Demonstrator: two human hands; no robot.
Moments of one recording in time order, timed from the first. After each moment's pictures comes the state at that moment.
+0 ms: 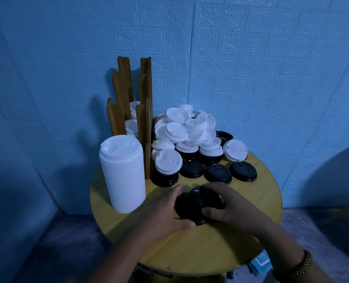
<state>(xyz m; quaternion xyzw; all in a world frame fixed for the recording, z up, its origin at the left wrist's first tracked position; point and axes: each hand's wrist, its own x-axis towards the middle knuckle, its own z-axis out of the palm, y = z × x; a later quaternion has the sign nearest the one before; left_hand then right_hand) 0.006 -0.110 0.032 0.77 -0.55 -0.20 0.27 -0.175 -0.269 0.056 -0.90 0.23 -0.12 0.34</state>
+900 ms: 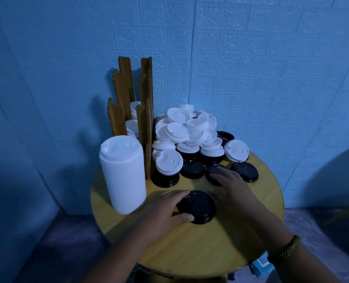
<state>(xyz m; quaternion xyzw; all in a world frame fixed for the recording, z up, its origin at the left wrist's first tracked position) 0.011 -0.114 0.030 0.75 -0.57 -0.17 0.29 -0.155 -0.301 0.047 -0.93 0.31 -0.12 0.13</state>
